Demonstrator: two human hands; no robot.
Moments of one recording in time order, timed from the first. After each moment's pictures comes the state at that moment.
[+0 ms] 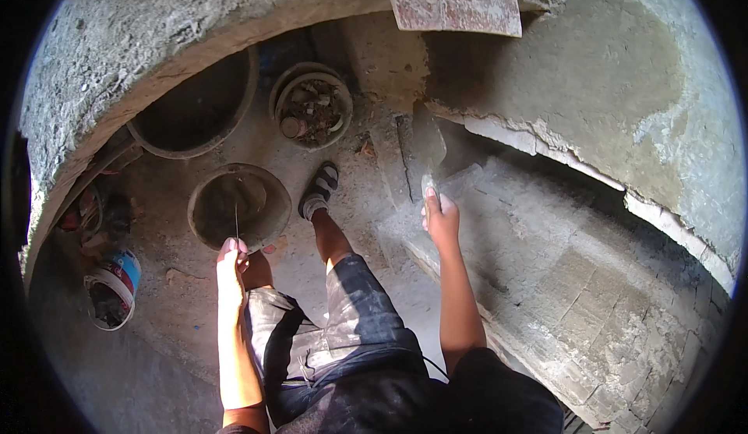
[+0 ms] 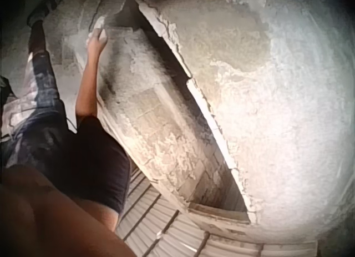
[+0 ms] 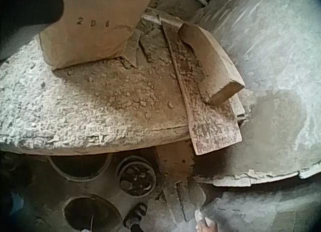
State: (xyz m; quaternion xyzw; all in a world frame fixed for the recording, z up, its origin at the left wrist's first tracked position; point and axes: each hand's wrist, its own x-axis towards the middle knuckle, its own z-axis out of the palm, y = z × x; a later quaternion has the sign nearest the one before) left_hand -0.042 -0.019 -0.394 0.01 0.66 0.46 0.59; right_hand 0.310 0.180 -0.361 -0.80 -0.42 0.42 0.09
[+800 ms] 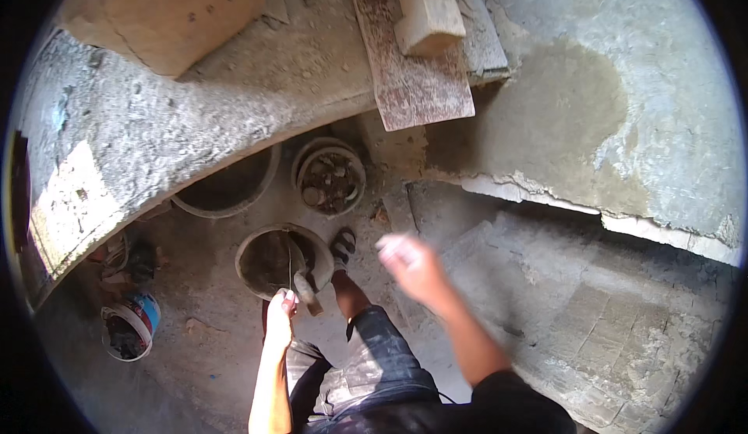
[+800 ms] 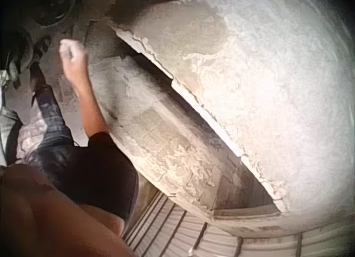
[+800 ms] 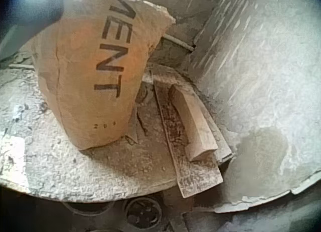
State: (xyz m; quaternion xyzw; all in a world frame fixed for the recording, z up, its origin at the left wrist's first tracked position) left_hand -0.010 -0.025 -0.397 0.12 0.66 0.42 0.61; right_hand 0.174 0.197 -0.265 -0.53 -0.70 0.47 0.10
